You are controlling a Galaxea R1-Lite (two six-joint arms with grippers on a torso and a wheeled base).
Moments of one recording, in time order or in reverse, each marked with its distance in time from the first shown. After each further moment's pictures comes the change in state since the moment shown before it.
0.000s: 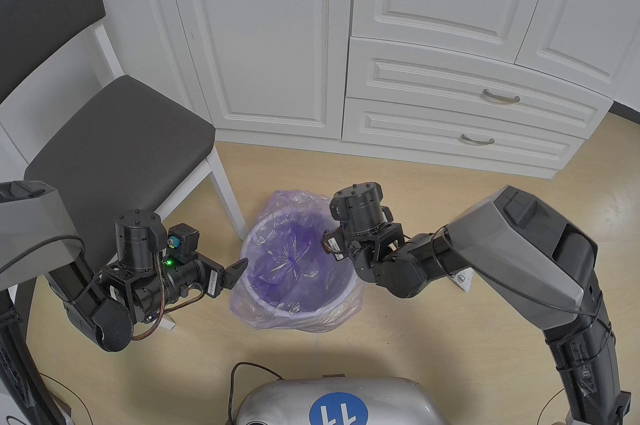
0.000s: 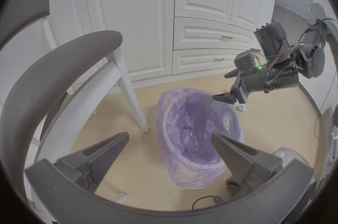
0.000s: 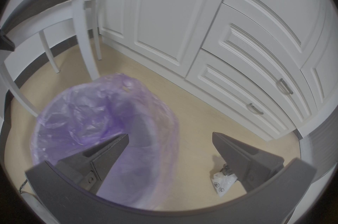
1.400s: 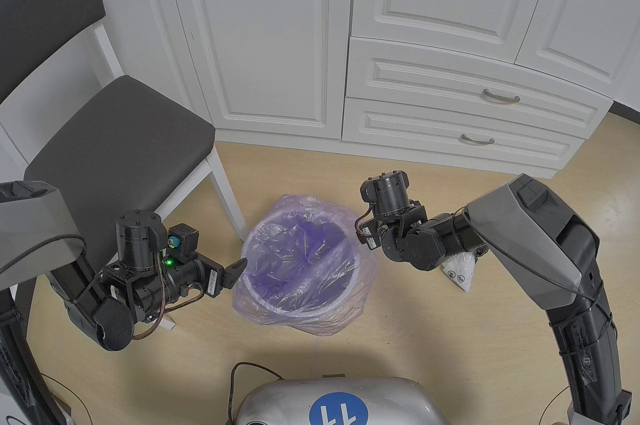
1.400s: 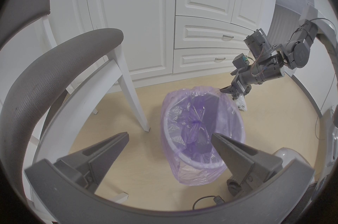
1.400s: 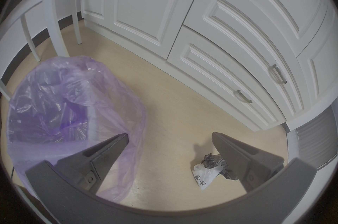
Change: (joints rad) left arm 0.005 0.009 -0.006 0.000 0.002 -0.001; right arm -0.124 0.030 -0.087 0.160 -0.022 -0.005
